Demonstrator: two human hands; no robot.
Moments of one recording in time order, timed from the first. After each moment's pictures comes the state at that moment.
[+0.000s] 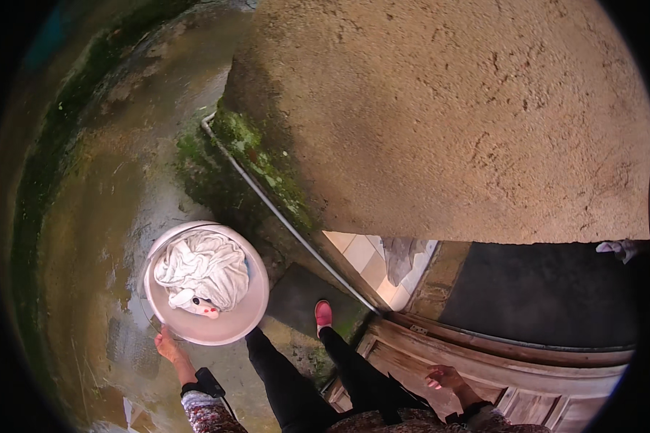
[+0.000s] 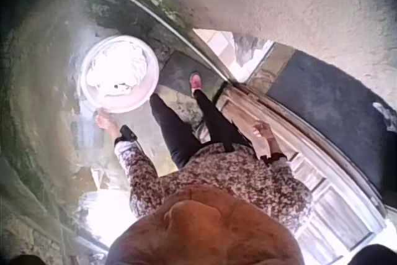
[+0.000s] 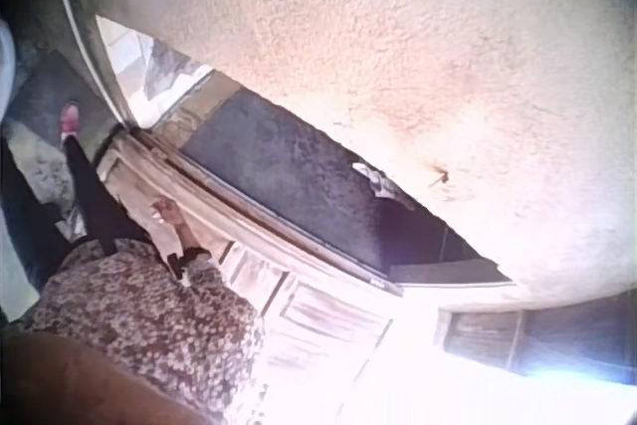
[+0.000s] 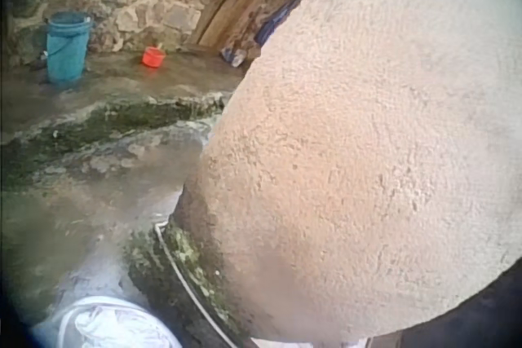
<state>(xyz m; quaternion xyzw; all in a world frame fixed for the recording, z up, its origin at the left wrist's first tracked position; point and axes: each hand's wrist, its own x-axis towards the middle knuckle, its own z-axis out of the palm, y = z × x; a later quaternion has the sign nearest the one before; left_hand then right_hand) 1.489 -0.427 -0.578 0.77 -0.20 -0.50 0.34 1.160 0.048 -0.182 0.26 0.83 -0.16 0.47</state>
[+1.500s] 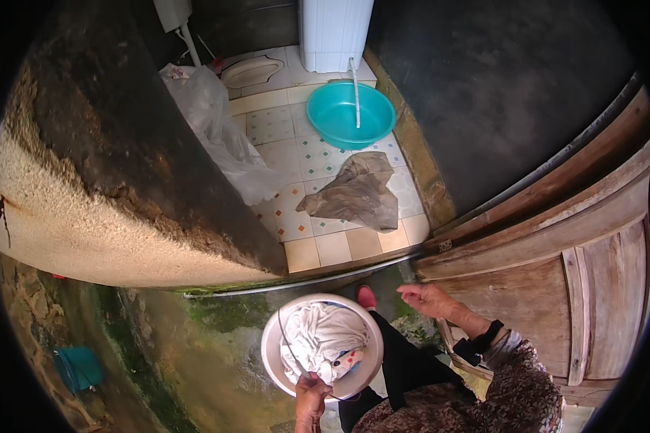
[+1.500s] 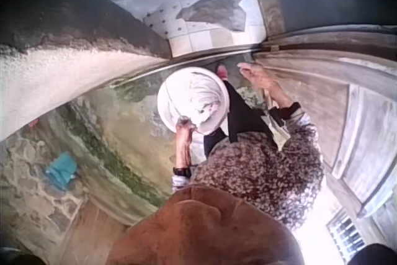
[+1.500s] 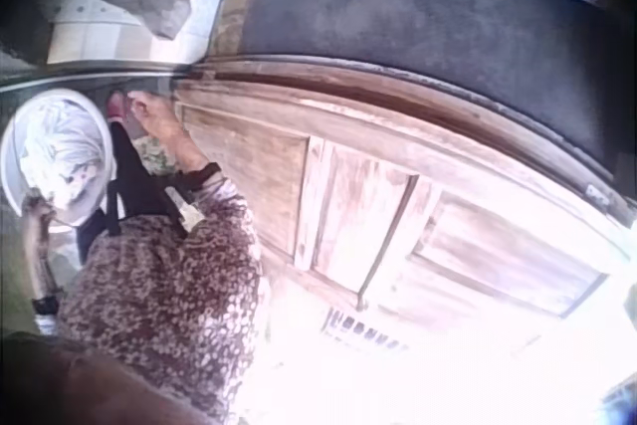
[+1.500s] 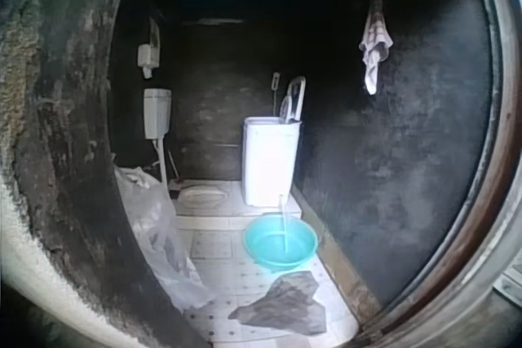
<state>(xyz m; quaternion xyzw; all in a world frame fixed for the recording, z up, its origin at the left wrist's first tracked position) 1.238 -0.225 -0.213 0.40 -0.41 -0.79 -0.21 1.108 0.089 -0.192 -0.04 0.87 -0.45 0.19</state>
